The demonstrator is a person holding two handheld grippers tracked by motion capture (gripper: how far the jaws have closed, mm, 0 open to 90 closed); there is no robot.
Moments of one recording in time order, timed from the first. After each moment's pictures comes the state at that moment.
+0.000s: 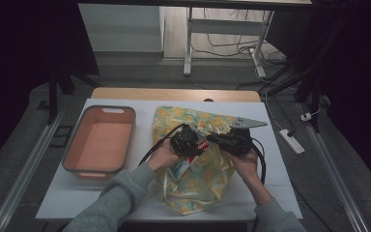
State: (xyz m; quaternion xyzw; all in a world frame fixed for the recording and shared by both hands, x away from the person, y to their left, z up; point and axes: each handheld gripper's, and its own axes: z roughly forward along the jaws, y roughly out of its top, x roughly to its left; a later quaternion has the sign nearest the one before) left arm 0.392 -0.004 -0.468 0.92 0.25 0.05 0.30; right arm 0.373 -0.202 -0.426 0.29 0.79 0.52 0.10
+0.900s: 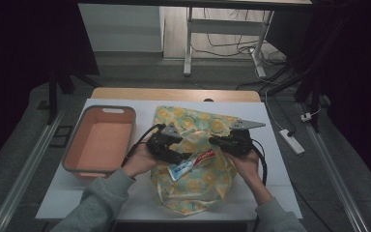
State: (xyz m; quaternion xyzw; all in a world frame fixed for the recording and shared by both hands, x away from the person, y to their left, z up) left arm 0.341 0.073 -0.426 0.88 0.25 0.09 0.40; right arm 0.380 -0.209 -0.442 0.31 0.81 0.49 0.10
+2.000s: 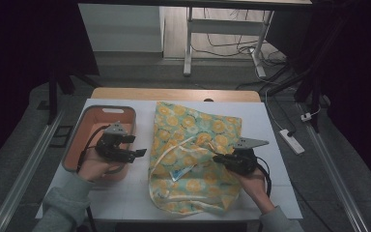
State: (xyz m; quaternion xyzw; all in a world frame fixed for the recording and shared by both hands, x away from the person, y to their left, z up) left arm 0.324 0.196 -0.440 0.84 0.37 0.10 0.39; right arm 0.342 -0.226 -0.469 0.29 0.83 0.47 0.08
